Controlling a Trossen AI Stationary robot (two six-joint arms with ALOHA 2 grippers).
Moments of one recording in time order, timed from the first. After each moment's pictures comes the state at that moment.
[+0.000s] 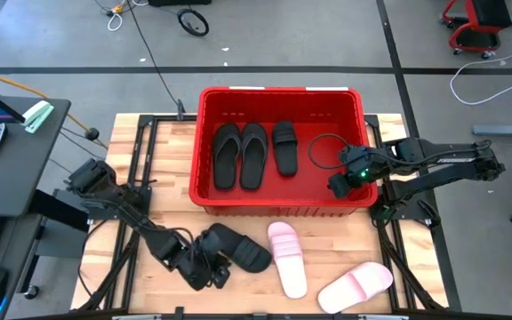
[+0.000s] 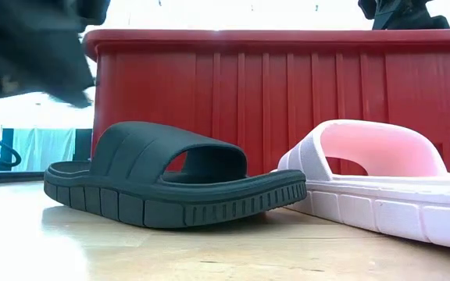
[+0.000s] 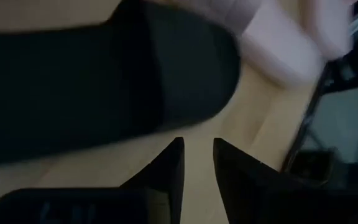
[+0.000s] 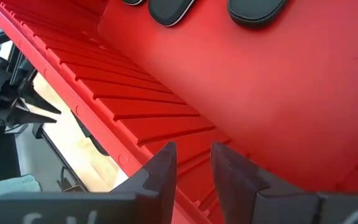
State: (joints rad) left arm -0.71 1.69 1.01 -0.23 -0.47 -1.40; right arm 0.05 0.96 1.07 -1.04 0.02 1.12
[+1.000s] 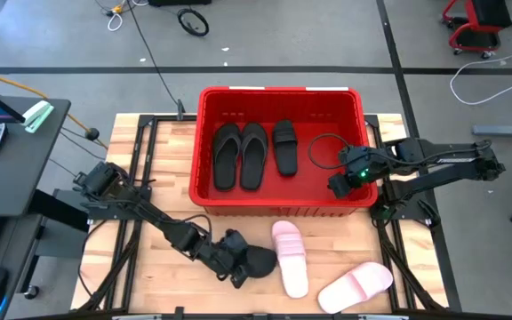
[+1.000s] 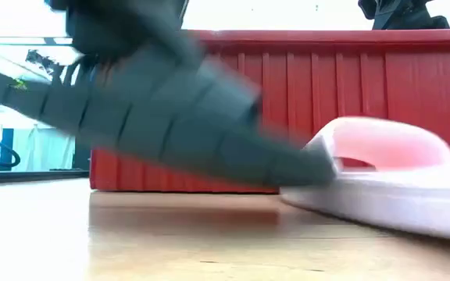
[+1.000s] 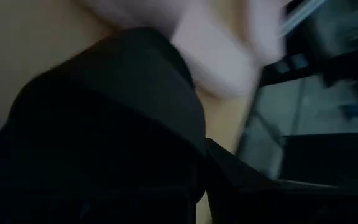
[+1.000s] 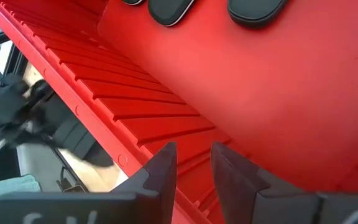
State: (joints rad) left arm -0.56 1.79 1.08 0.05 -0.23 -1.22; right arm 0.05 0.96 1.07 -1.04 0.02 1.12
